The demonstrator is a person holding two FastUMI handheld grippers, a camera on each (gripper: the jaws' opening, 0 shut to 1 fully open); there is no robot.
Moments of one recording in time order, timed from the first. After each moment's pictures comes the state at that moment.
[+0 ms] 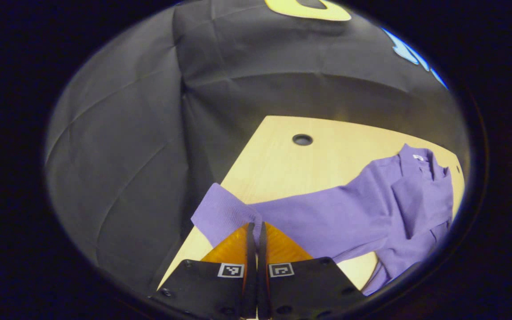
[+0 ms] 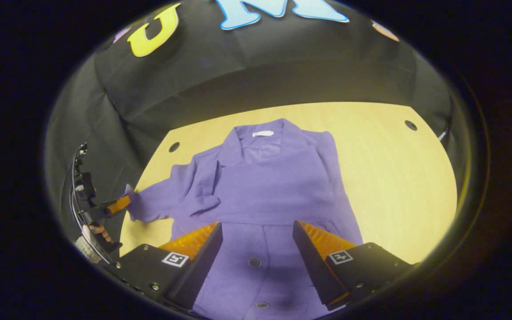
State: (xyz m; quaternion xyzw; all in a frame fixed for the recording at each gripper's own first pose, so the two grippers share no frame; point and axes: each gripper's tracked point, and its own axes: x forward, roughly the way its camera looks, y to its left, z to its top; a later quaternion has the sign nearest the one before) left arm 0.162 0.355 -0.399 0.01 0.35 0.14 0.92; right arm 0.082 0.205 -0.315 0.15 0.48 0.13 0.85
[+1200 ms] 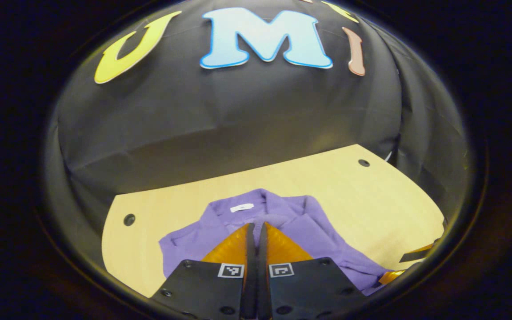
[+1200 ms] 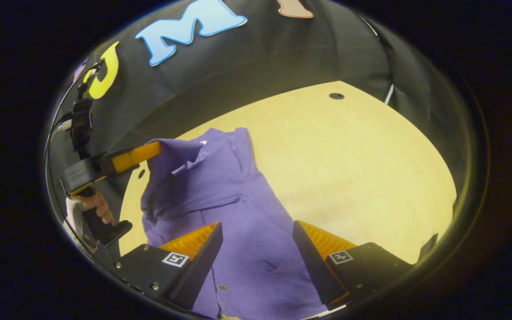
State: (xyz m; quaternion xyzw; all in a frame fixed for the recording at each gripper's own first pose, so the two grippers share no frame) left arm 0.228 -0.075 -0.322 0.07 0.27 -0.18 0.94; right arm 0.009 0.077 -0.326 0.23 0.46 -0.01 0.86
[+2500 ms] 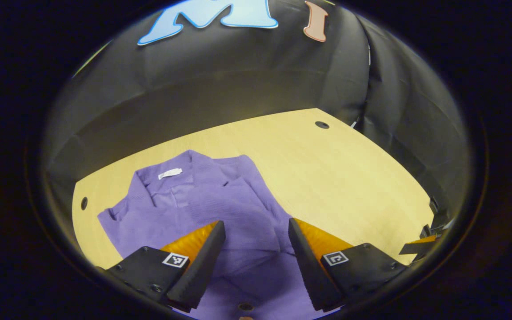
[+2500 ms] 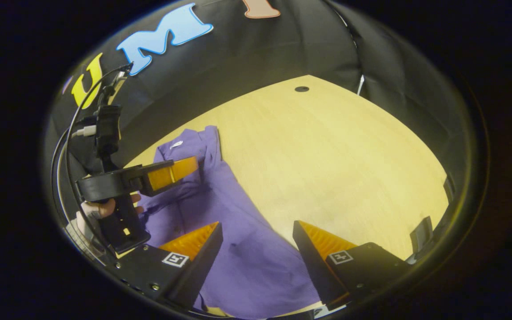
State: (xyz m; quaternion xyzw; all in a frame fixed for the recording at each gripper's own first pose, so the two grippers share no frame) left arm 0.163 -0.146 -0.404 0.08 0.37 -0.26 0.89; right arm -0.042 0.040 -0.336 0.24 0.48 -0.05 0.85
